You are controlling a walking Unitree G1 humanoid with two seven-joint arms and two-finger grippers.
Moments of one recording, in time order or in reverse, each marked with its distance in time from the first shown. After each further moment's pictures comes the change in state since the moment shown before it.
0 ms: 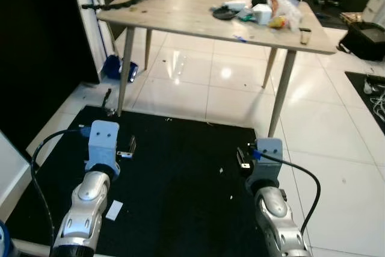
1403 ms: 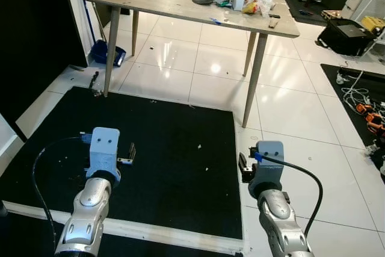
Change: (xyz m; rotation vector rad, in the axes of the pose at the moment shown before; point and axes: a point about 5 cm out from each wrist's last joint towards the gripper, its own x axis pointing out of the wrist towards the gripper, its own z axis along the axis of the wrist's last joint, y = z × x) left arm -0.005 -0.004 -0.010 -0.018 0.045 0.031; right arm -0.001 -0.005 -0.006 -0.019 0.038 0.005
